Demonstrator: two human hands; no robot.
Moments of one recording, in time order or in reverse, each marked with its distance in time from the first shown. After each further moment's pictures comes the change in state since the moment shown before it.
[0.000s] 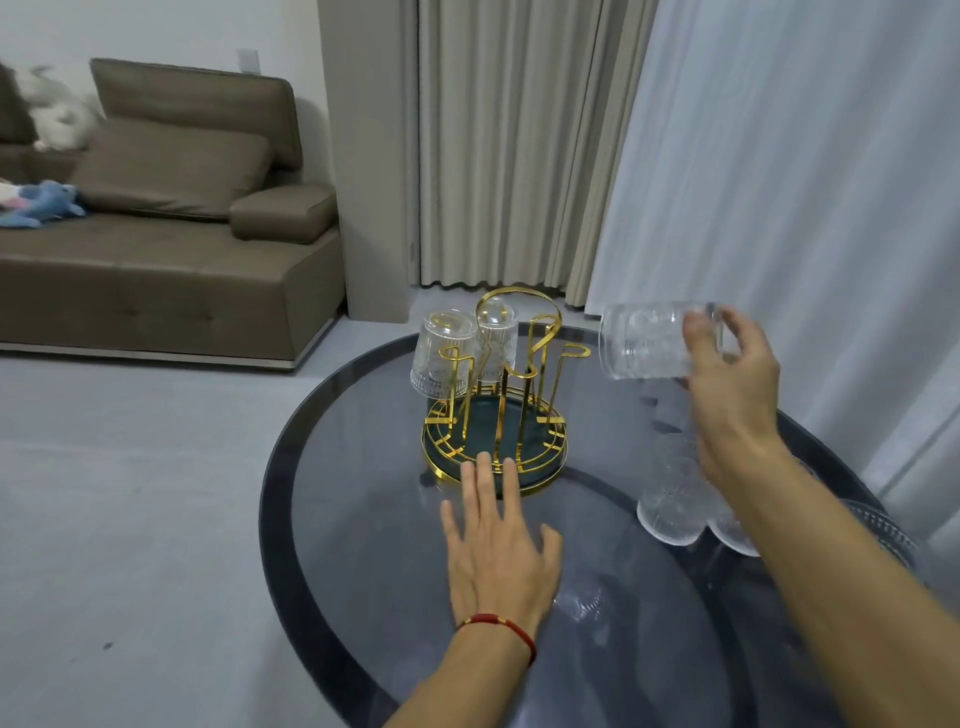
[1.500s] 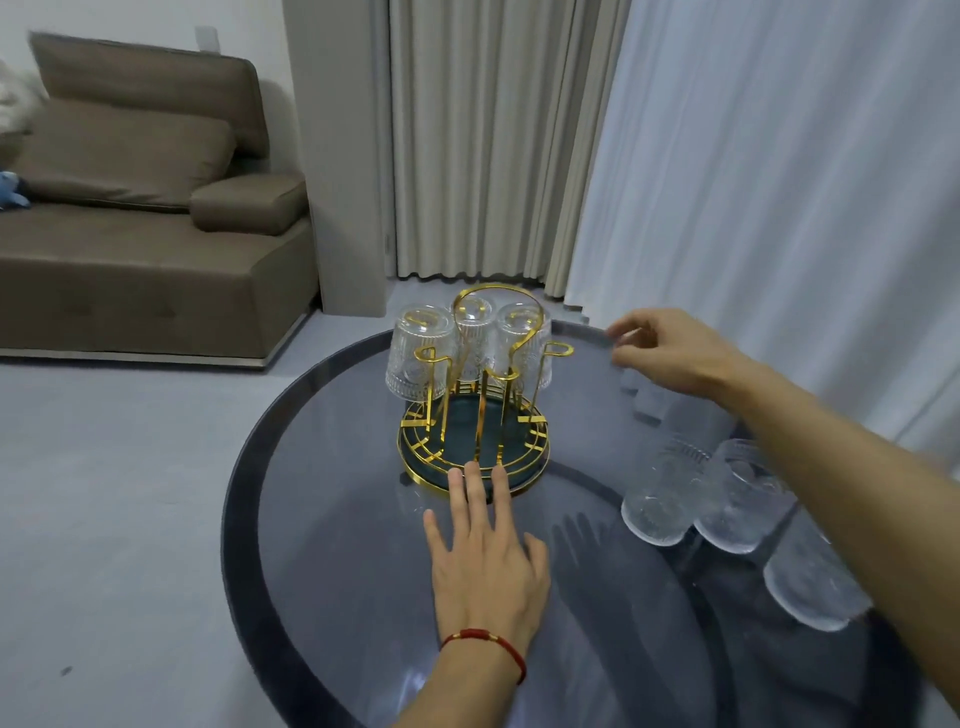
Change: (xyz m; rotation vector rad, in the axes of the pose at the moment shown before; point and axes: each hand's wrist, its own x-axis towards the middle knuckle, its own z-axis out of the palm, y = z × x) left_hand 0.007 -0.002 0.014 0.125 -0.042 0.042; right_hand 0.084 0.005 0.006 -0.740 -0.608 -0.115
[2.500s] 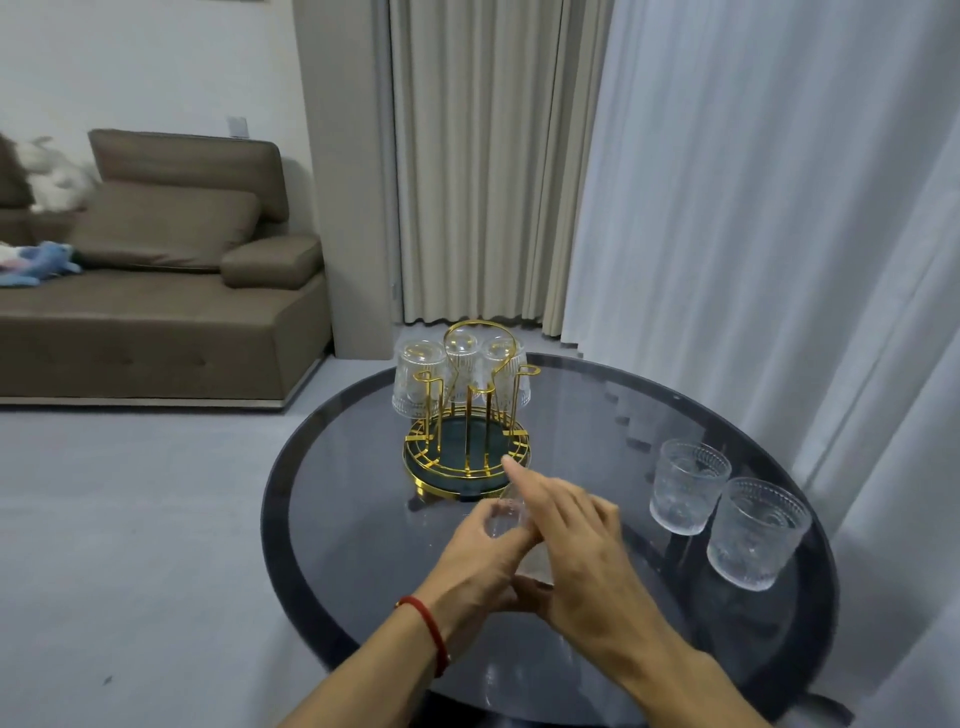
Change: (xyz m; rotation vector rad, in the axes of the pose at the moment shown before) left_hand -0.061 0.023 -0.105 -1.365 -0.488 -0.236; right_hand -0.221 -0.025 0.116 -0.197 0.259 -0.555
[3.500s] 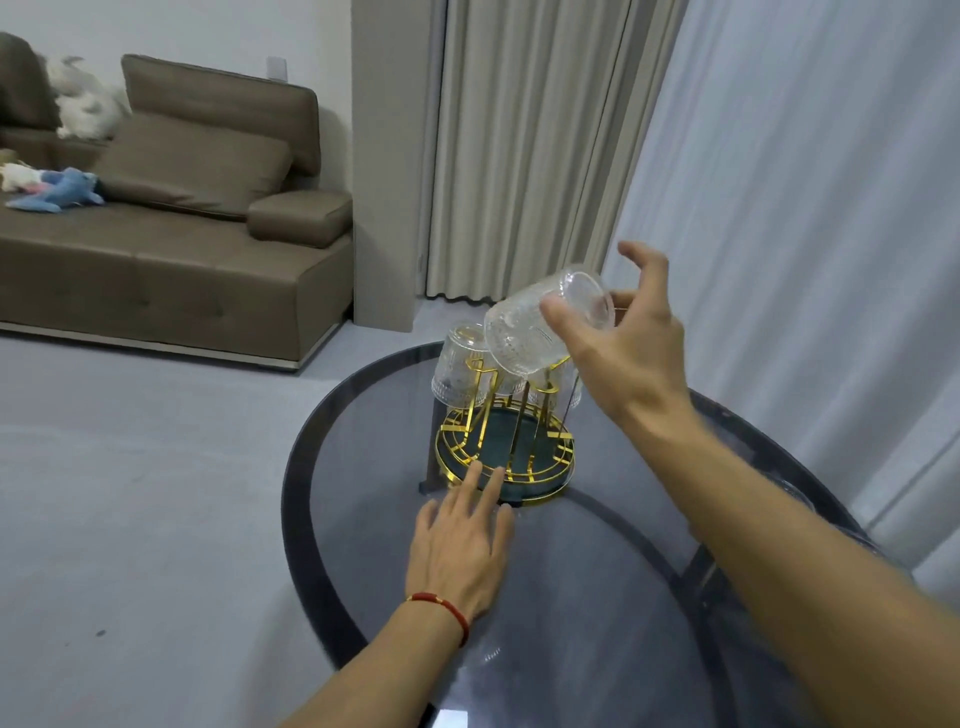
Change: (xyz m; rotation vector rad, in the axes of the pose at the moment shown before) left_hand 0.078 -0.053 -0.084 1.158 0.384 0.369; right_hand 0.189 -0.017 -0.037 0.372 0.337 0.395
